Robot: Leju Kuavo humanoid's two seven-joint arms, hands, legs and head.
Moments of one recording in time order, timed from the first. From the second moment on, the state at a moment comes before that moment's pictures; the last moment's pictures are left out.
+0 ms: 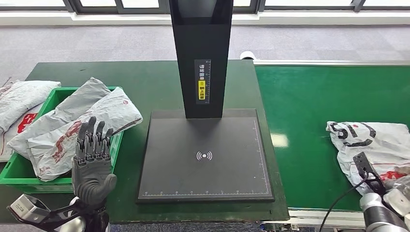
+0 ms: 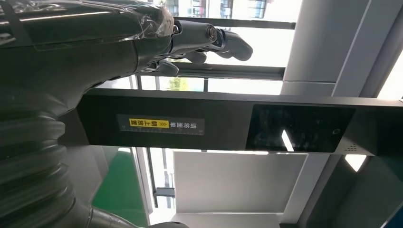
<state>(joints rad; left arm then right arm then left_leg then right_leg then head) 0.12 -0.27 -0.08 -1.77 0.21 -0.27 -0.64 -0.47 -0.29 -0.62 -0.34 1.35 -0.31 0.22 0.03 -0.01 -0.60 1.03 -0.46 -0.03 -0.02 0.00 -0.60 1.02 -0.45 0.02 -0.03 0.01</state>
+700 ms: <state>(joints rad) 0.12 -0.27 -0.08 -1.76 0.19 -0.29 -0.65 -0.47 -0.29 -0.62 -0.32 1.31 -0.17 0.15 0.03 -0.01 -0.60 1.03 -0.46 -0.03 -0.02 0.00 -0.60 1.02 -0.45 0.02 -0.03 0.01</state>
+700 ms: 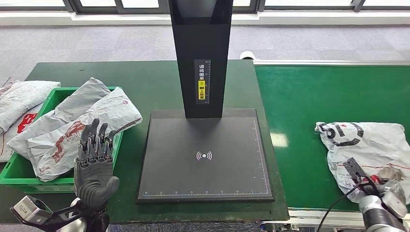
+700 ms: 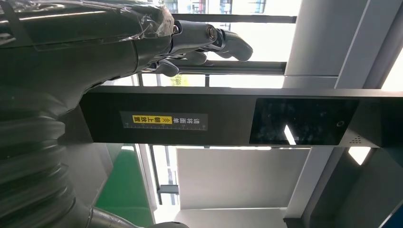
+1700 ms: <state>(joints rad) 0.11 -0.28 -0.05 -1.76 0.15 -0.24 -0.60 -0.39 -0.15 -0.51 -0.64 1.27 -0.50 -0.05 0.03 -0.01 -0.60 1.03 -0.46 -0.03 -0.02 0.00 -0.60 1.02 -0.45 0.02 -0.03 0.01</state>
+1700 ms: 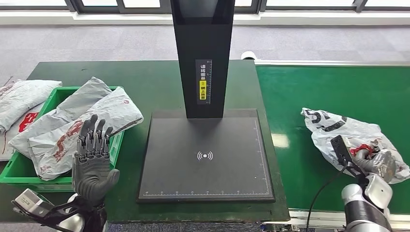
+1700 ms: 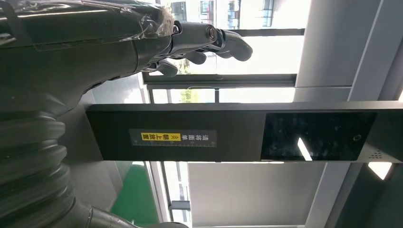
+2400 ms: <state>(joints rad) 0.04 -0.29 -0.04 -1.69 0.12 -0.21 -0.60 -0.01 0.16 0.06 -1.60 1.15 -0.67 -0.28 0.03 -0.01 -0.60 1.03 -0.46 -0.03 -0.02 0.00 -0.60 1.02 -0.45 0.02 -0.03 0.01</state>
